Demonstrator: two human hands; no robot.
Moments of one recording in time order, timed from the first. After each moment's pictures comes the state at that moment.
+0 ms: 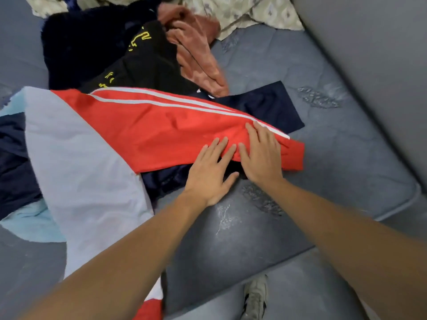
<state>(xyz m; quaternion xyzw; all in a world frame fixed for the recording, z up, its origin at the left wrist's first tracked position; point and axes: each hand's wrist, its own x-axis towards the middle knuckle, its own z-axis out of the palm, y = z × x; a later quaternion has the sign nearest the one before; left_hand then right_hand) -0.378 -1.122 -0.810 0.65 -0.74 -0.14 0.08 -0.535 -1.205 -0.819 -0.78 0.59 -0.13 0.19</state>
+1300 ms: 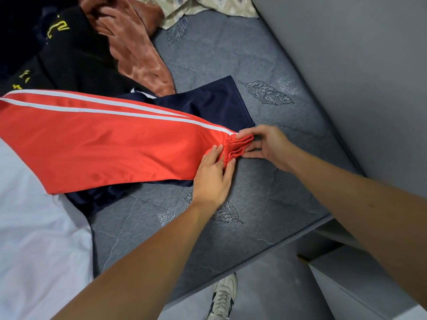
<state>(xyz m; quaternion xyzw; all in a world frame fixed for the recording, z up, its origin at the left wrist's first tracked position) -0.534 -1.182 -0.846 0.72 -0.58 -0.29 0.25 -0.686 -1.315 -0.815 -0.38 0.54 -0.17 0.73</state>
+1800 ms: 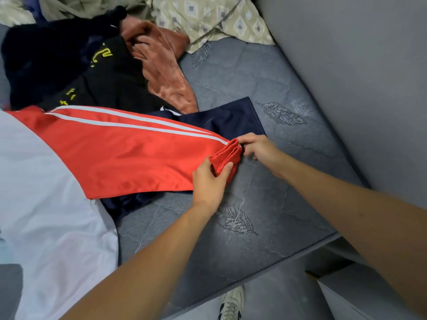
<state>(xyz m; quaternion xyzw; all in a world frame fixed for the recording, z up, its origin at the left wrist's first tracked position) -0.489 -1.185 -0.803 0.74 -0.35 -0.37 0.44 -0.621 -1.315 -0.774 -0.59 0.53 -0.09 0.60</state>
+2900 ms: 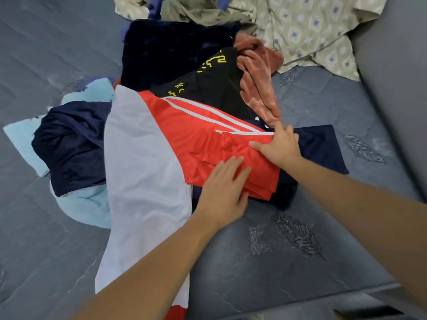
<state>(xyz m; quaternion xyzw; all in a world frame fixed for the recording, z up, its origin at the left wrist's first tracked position) -0.307 -1.085 -0.766 0.70 -0.69 -0.10 0.19 -0.415 -1.288 -0.766 -0.74 0.61 -0.02 0.28</state>
